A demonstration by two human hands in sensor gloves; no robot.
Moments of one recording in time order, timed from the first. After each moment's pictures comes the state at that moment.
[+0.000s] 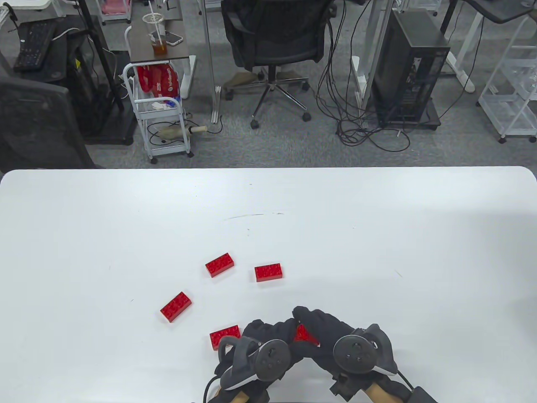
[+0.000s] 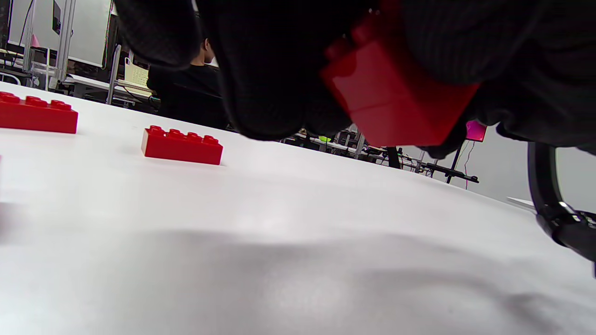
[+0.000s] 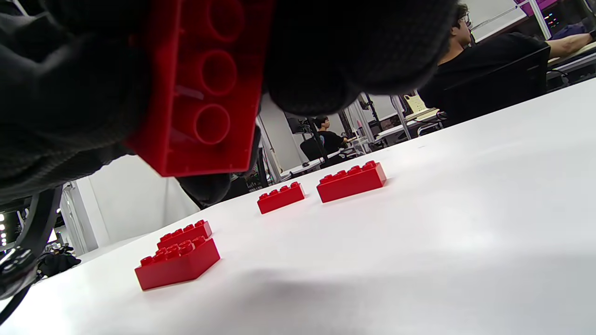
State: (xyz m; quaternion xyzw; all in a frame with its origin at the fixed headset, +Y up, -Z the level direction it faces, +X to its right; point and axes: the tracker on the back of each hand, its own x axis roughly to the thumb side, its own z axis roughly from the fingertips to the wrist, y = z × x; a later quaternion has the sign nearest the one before) left_hand -0.049 -0.716 -0.226 0.04 -0.23 0.14 0.96; right_hand 0.133 -0.724 -0.243 0.30 -0.08 0.92 0.25
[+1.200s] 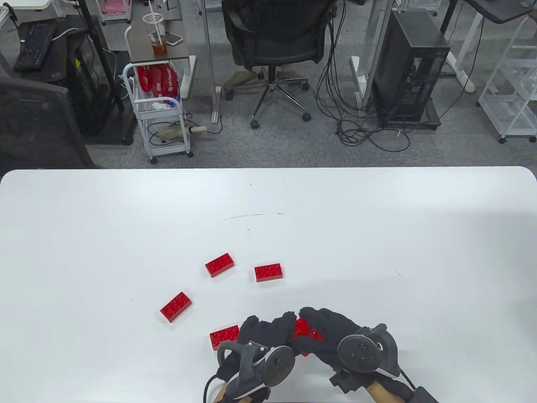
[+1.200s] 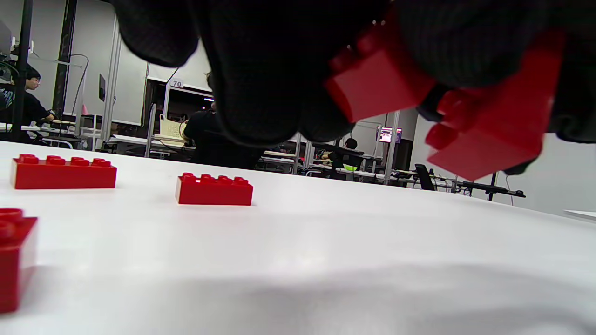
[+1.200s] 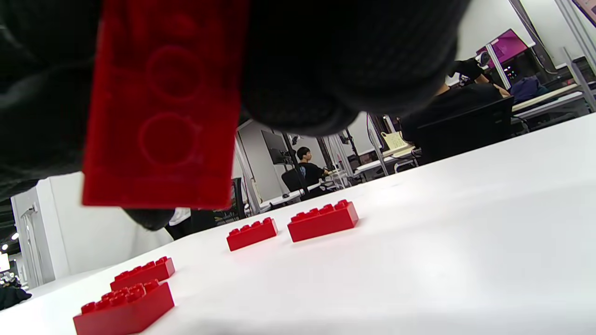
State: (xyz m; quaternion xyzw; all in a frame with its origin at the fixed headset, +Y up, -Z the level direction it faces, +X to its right) left_hand -0.047 -0.712 -0.223 0.10 -0.18 0.10 0.97; right_hand 0.143 -0.723 -0.248 0.25 -0.13 0.93 0.24
